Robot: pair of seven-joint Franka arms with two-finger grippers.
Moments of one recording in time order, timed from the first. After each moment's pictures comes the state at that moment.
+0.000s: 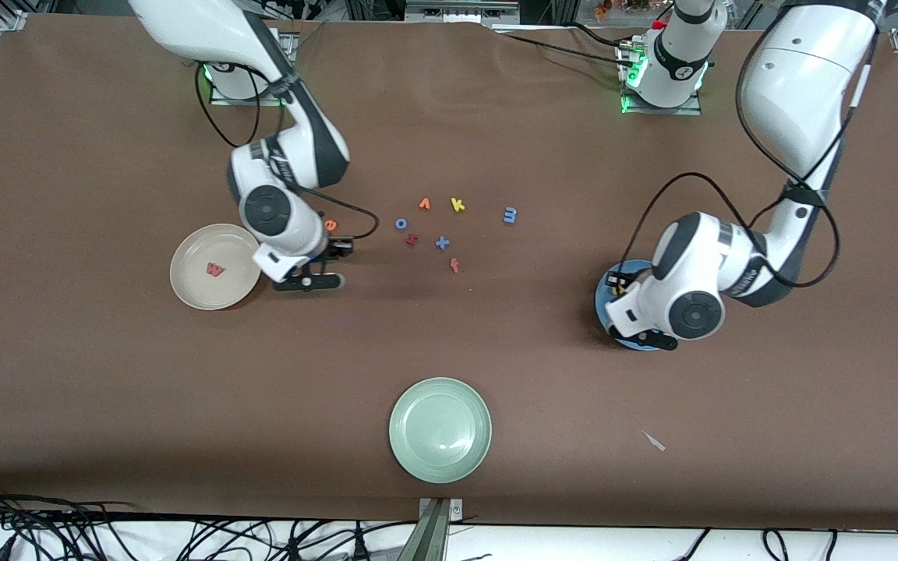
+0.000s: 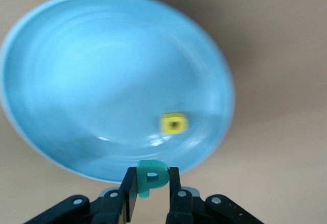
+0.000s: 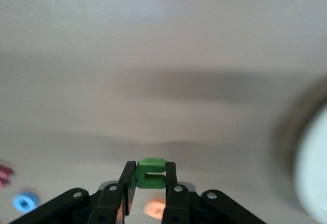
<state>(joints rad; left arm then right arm) 0.04 0.69 -0.32 -1.57 0.19 1.75 -0.11 0.56 0.41 -0.14 -1.99 0.13 2.22 0.22</state>
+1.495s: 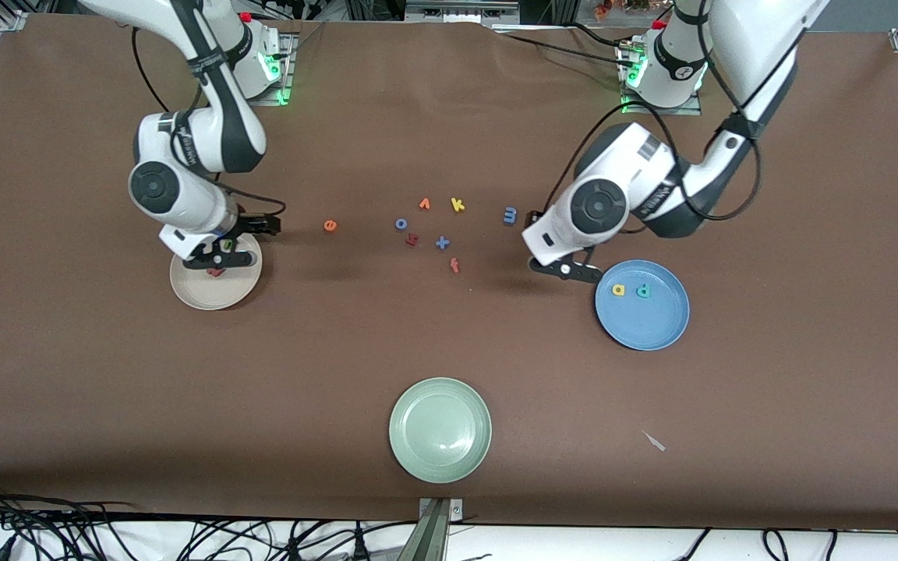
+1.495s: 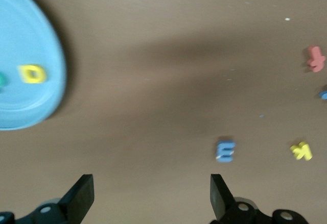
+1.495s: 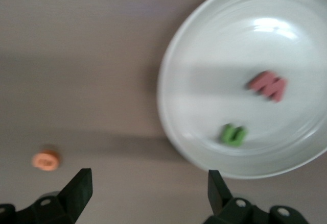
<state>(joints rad) 0.04 0.51 -0.67 -1.84 0.18 1.94 -0.52 0.59 0.23 -0.32 -2.26 0.13 2.27 0.15</state>
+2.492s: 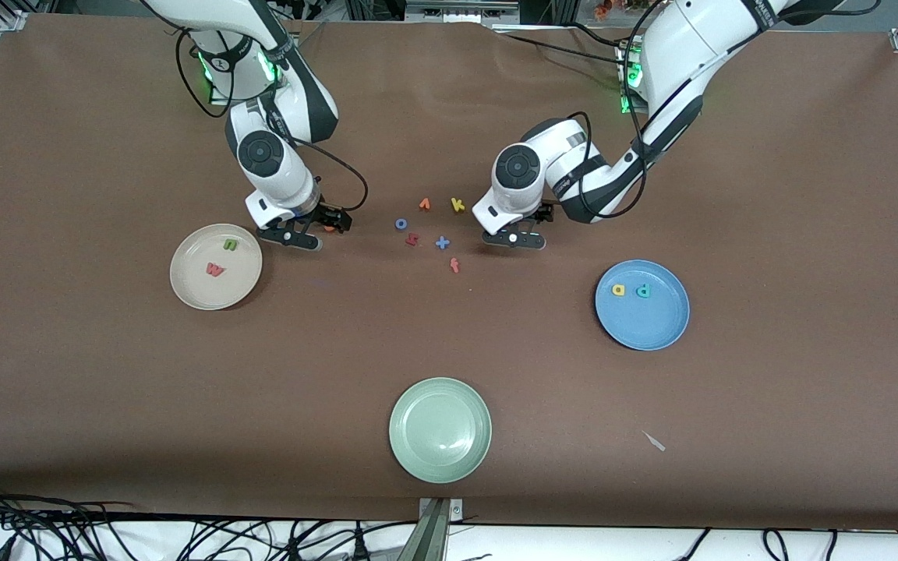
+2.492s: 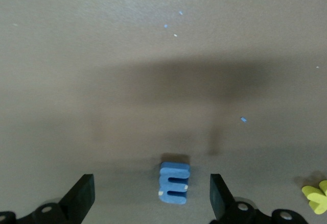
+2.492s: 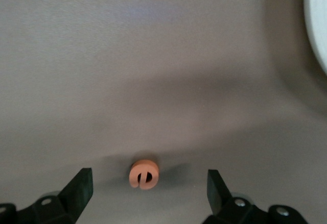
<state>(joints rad) -0.08 0.66 -0.68 -2.00 0.40 2.24 -0.89 0.60 0.31 -0.08 -2.37 0.13 2.60 0.63</state>
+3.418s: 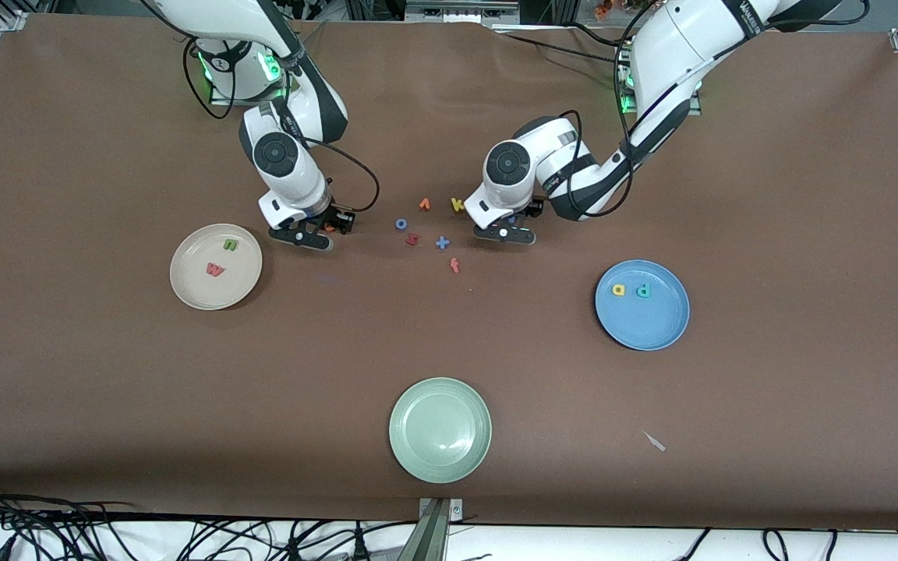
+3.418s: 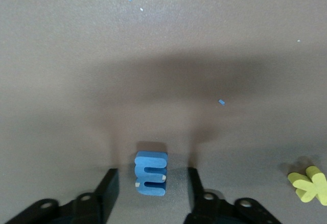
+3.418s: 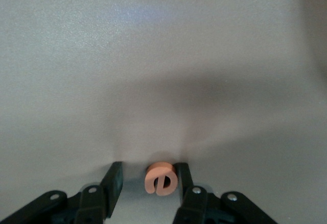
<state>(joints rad) -0.11 0.67 -0.69 -2.00 0.40 2.24 -0.89 0.61 0.35 -0.05 -2.37 0.13 2.66 0.66</state>
